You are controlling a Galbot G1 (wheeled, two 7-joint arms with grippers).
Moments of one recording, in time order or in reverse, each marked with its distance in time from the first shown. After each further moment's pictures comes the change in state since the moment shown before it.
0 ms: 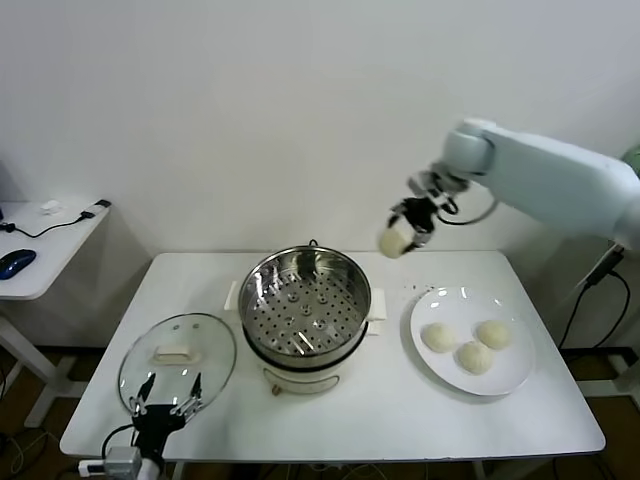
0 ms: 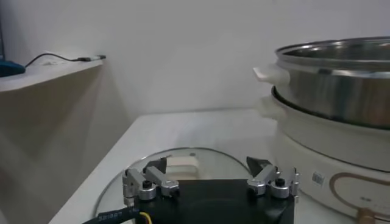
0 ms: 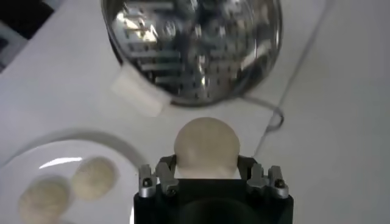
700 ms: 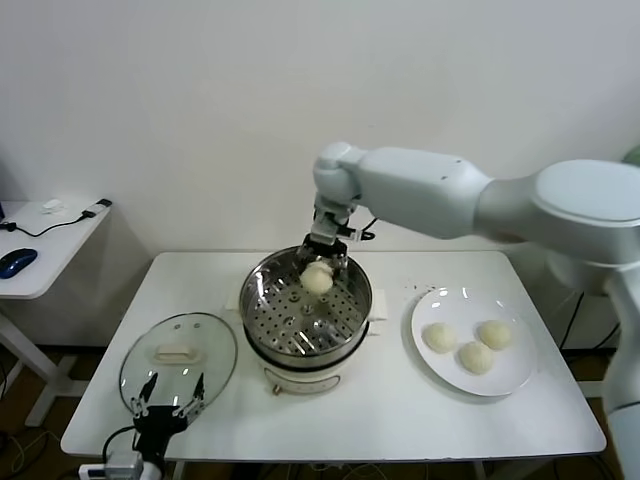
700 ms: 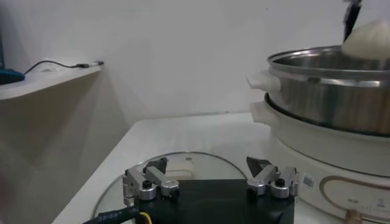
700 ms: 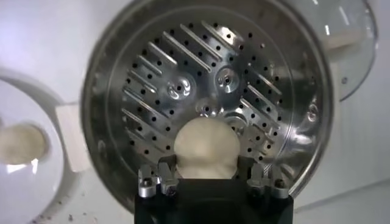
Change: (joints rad) left arm 0.022 -0.005 0.010 -0.026 0.017 -0.011 -0.006; right arm -0.208 0.303 0.065 -0.212 -0.415 0.316 0.067
